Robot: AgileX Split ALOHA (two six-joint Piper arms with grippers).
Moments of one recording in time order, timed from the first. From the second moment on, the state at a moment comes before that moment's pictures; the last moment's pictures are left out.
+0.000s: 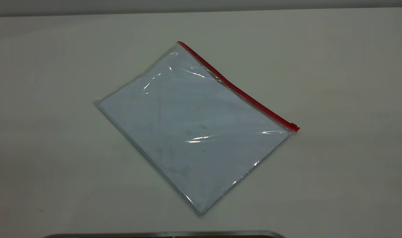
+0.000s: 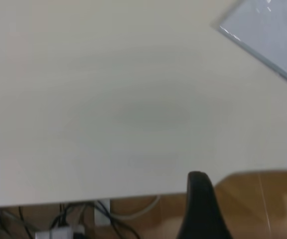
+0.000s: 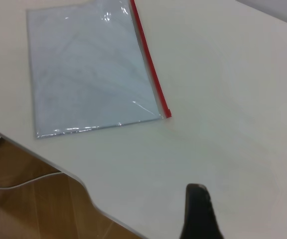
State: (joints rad) left arm -0.03 0.07 -0.49 -0.01 1.14 0.03; right arm 0.20 0.01 -0.49 0.20 1.15 -0.33
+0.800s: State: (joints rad) left arm -0.01 -0.02 -0.49 -0.01 1.14 0.03; right arm 0.16 0.00 -0.49 0.20 1.15 -0.33
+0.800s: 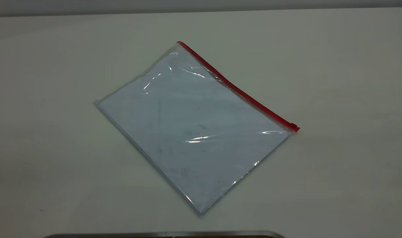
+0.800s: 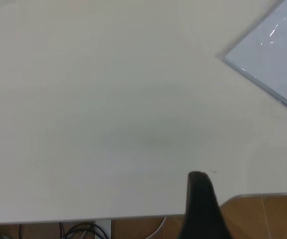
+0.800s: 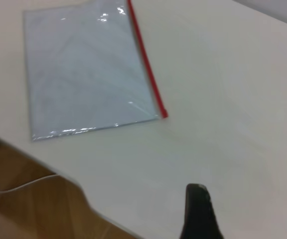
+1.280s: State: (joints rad) left arm -0.01 -0.02 -0.49 -0.01 1.14 0.03; right arm -0.06 -0.02 -0.49 0.17 1.15 -0.32
